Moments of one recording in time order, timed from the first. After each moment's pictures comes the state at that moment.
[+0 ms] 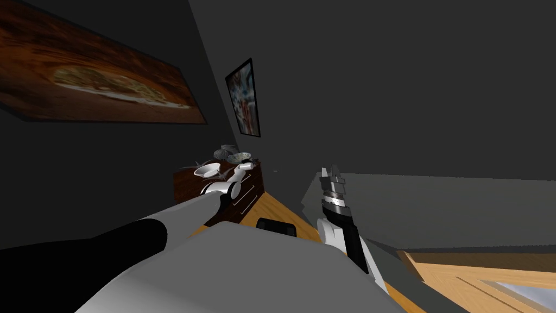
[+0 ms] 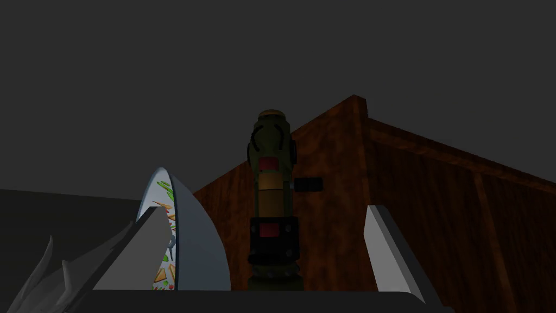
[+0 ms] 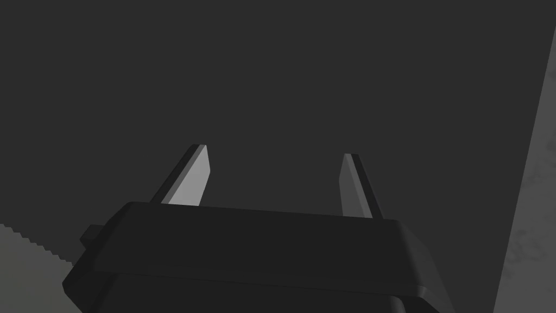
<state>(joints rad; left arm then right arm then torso) -0.78 0.32 0.36 -0.62 0.20 0.30 0.34 0.50 -0.02 0.06 -2.31 0.03 -0.38 -0.02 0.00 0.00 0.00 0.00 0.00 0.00</state>
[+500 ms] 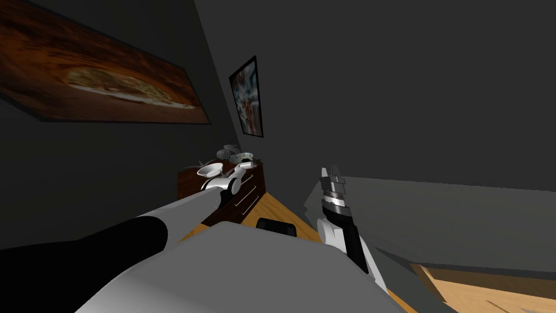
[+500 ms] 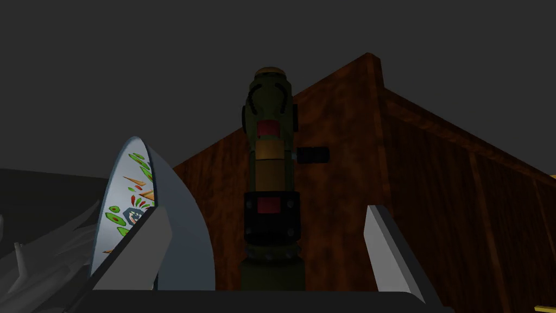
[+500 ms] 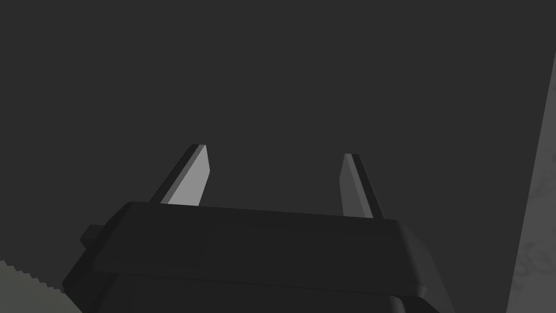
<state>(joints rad) -0.85 0.35 0.36 -0.50 0.22 0.34 0.37 0.50 -0.02 0.06 -2.31 0.03 -0.38 -0.02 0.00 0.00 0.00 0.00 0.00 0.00</state>
